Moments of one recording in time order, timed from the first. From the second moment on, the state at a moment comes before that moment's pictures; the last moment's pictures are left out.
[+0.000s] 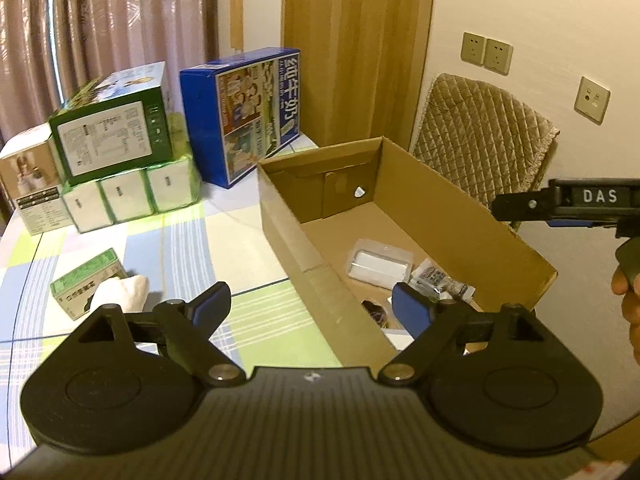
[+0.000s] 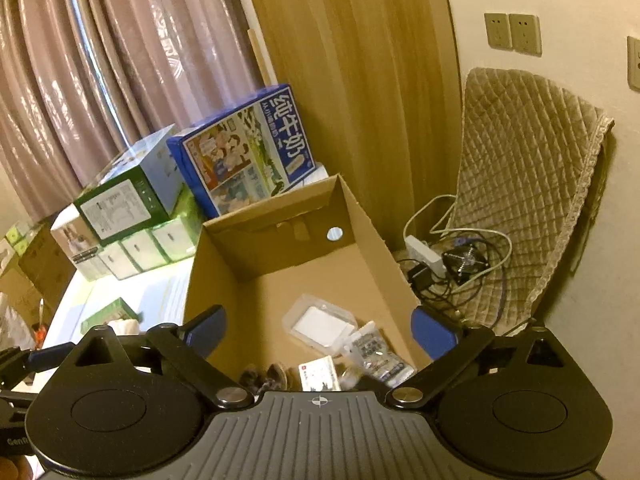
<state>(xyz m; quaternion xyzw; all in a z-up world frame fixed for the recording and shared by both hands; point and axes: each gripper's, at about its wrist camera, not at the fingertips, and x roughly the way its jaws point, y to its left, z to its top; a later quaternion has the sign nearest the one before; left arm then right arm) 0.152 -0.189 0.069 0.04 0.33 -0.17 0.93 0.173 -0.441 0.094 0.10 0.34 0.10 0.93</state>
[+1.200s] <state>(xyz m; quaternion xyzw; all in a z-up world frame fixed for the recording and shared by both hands) 0.064 -0.079 0.103 0.02 0.29 -0.08 0.95 0.090 -0.363 0.114 0.06 0.34 0.16 0.92</state>
